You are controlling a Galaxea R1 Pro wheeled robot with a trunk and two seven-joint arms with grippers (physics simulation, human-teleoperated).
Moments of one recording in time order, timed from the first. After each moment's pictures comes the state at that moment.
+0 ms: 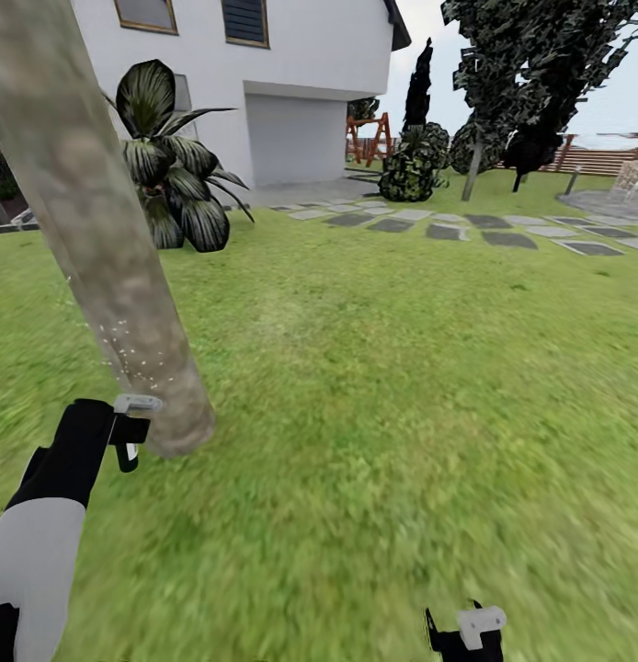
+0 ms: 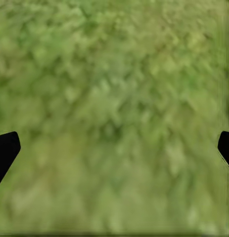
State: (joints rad) left arm -0.84 0.19 0.26 -0.97 -0.54 0.91 -0.39; right arm -0.35 -0.06 0.10 -0.16 0.11 -0.64 -0.14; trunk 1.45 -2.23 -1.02
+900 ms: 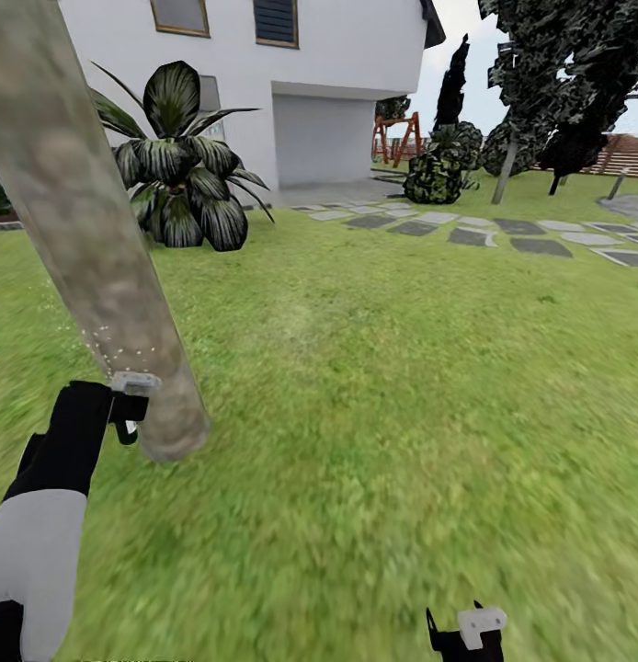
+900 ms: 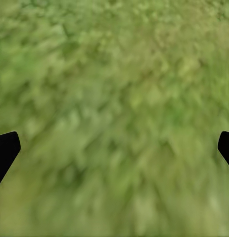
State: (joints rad) left arm -0.86 0.18 0.24 -1.09 -0.54 0.93 -0.38; right arm -0.35 -0.05 0.10 -0.16 0.11 -0.64 -0.14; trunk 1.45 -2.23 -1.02
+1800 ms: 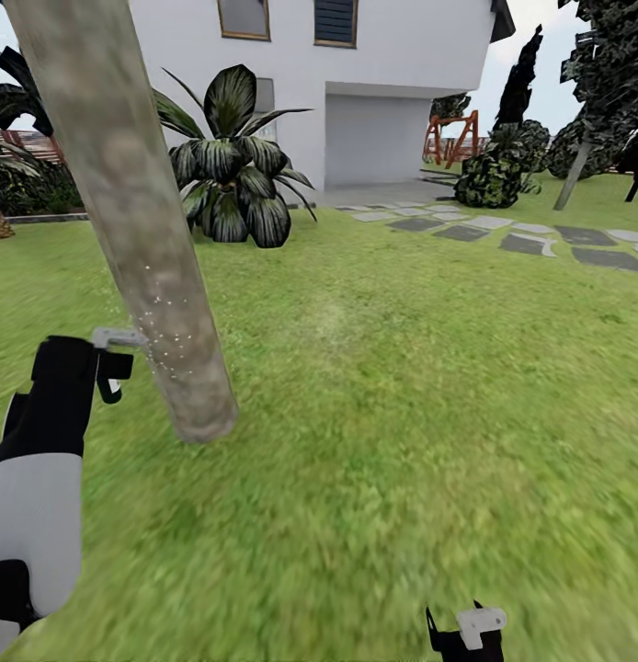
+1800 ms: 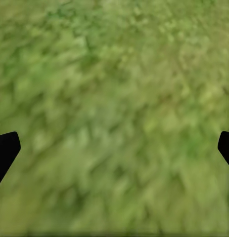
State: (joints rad) left arm -0.99 0.19 0.24 -1.18 -0.61 1.01 -0.38; right arm -0.35 -0.06 0.10 -0.16 0.11 -0.64 -0.14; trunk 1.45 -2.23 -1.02
